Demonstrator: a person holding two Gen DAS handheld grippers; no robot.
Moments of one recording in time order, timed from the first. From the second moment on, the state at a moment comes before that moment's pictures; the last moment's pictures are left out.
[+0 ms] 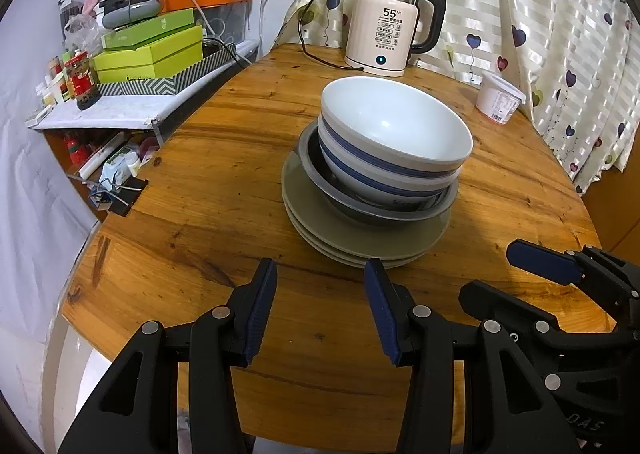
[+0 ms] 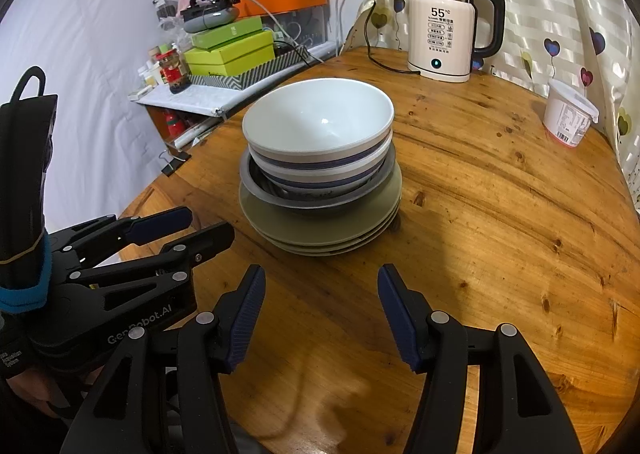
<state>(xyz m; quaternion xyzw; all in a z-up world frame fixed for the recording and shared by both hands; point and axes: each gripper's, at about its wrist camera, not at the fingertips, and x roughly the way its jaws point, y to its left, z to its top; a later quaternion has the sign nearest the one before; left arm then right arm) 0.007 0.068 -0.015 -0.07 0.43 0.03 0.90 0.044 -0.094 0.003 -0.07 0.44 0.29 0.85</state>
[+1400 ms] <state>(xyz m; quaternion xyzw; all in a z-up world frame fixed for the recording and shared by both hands) 0.008 0.063 -0.014 -0.07 0.43 0.04 0.90 0.043 -0.094 0.003 -0.07 0.44 0.29 0.85</state>
